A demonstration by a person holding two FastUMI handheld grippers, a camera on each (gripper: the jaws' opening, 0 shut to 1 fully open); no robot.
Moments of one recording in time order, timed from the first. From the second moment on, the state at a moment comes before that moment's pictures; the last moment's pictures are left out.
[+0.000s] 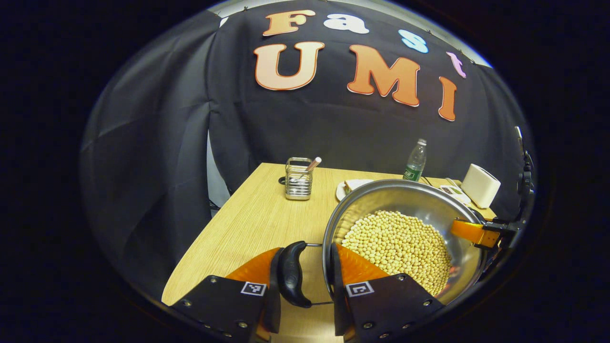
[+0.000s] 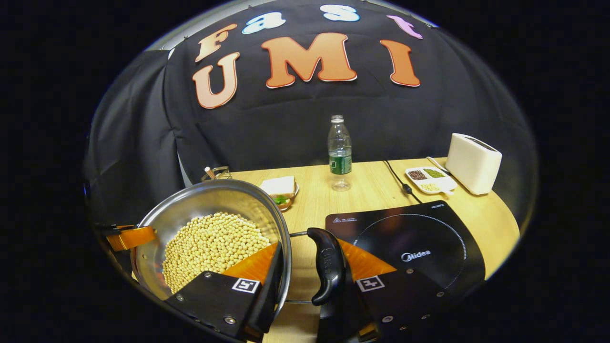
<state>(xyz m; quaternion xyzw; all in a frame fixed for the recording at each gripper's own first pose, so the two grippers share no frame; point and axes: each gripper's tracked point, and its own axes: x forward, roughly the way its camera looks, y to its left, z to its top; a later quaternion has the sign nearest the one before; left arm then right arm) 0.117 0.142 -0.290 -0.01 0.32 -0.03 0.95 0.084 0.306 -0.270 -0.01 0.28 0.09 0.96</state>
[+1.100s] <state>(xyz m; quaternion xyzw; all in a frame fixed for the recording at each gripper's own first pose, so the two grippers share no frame) 0.122 -0.103 -0.293 0.03 0.34 -0.16 0.93 0.079 0.089 -0.253 0.03 0.28 -0.03 0.96</state>
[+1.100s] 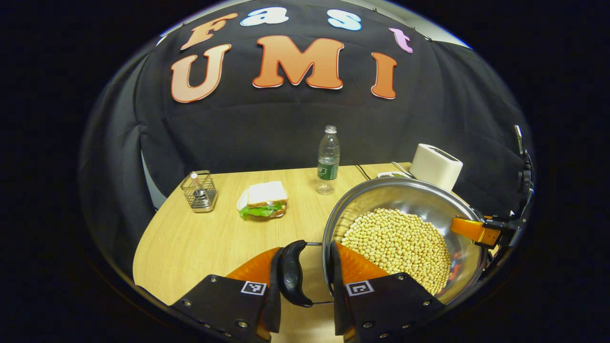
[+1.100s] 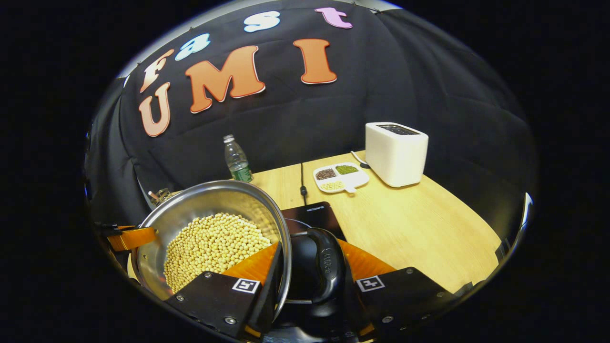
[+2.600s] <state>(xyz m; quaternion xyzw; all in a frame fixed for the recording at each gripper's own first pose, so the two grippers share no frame) 0.127 -0.097 -0.205 0.00 0.24 -0.13 0.96 0.069 0.034 -0.170 -0.01 0.19 -0.04 0.98</state>
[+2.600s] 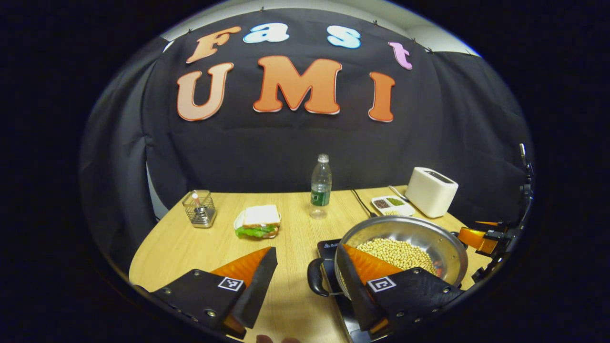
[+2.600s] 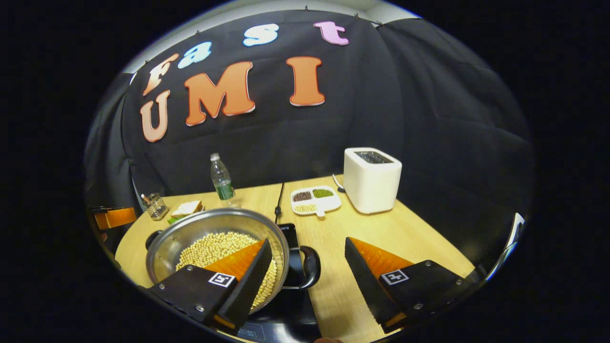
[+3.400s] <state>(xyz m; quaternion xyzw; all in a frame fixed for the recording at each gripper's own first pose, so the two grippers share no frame) 0.076 0.038 0.038 0.03 0.05 0.03 1.00 0.011 0.012 0.057 -0.04 -0.01 -0.02 1.00</state>
